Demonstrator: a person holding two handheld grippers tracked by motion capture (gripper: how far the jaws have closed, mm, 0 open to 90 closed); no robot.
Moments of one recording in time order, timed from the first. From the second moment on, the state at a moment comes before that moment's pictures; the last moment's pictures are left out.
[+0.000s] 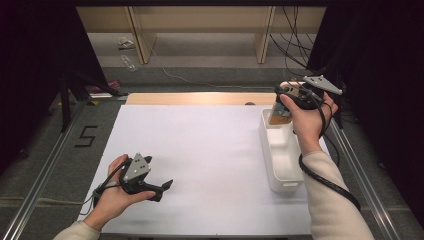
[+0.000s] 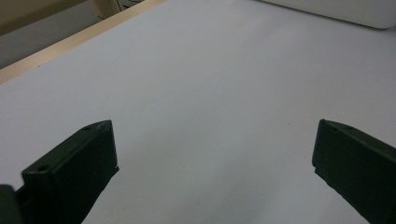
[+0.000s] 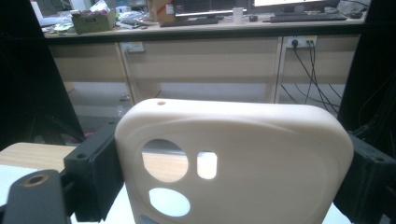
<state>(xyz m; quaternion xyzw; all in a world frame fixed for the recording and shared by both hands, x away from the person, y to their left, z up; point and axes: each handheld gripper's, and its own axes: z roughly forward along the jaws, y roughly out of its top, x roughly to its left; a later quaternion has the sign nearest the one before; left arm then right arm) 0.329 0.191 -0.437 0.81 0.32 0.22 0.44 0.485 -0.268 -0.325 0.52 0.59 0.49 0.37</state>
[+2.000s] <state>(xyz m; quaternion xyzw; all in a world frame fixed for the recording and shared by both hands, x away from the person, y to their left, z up) 0.330 0.191 -0.437 0.81 0.32 0.22 0.44 0.512 -0.266 -0.332 0.53 0.60 0.47 0.37</state>
